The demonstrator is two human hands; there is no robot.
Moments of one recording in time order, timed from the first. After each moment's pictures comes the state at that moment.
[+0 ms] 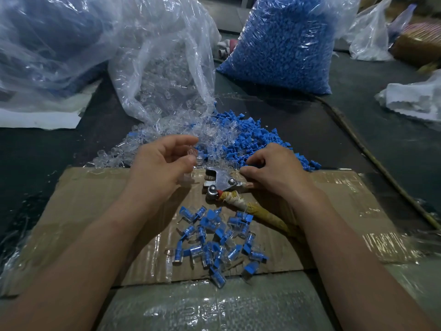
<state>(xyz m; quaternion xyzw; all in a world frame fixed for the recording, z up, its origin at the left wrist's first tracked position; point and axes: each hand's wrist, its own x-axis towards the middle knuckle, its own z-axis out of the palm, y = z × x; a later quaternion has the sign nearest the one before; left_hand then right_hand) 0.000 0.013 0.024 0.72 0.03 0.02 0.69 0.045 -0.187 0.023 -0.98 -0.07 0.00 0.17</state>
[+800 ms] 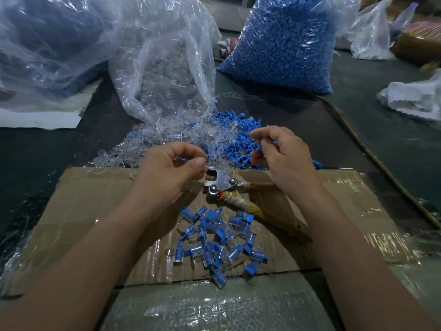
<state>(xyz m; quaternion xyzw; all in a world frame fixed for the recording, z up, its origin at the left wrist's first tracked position) -0.002 0.008 0.024 0.74 0.03 -0.02 0.67 0.029 -0.179 0.038 -0.86 -0.09 -0.08 0.50</state>
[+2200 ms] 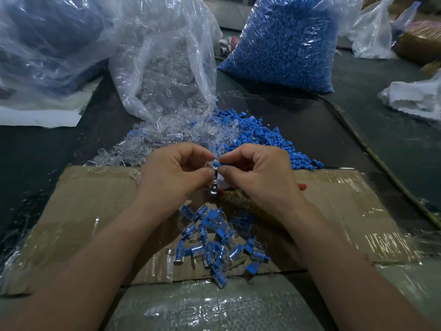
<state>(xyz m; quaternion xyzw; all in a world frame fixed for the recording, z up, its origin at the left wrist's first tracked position) -0.010 0.000 0.028 0.77 -0.03 0.03 0.64 0.006 -0.154 0.037 -0.86 -0.18 -0.05 0.47</state>
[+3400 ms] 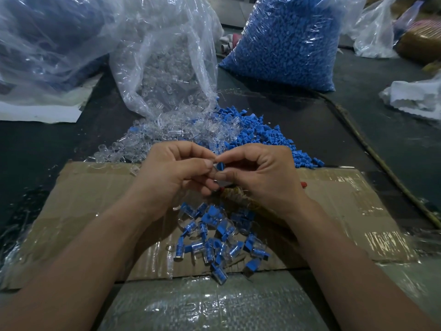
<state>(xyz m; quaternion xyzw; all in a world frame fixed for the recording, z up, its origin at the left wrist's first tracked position) -0.007 0.005 0.033 0.62 -0.03 -0.09 0.78 0.005 -0.157 0.037 -0.81 -0.26 -0.06 0.52</state>
